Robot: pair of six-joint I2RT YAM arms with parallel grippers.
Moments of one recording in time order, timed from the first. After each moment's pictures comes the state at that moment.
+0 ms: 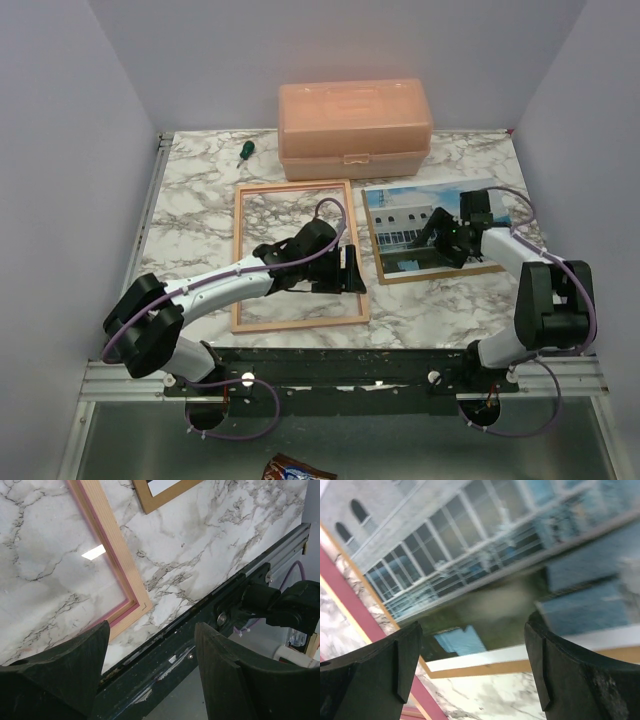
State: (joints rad) left arm -0.88 1.43 0.90 -0.25 0.26 -0.84; right arm -0.01 1.50 0.79 -0.35 -0.23 0.58
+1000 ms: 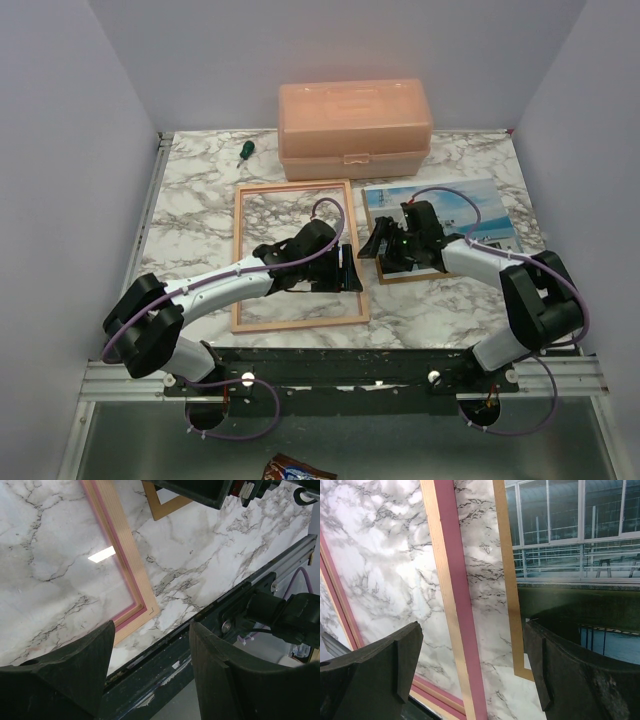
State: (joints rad) left arm -0.89 1.43 0.89 -0.26 0.21 -0.86; right arm 0.43 1.56 0.73 -0.05 -0.26 0.69
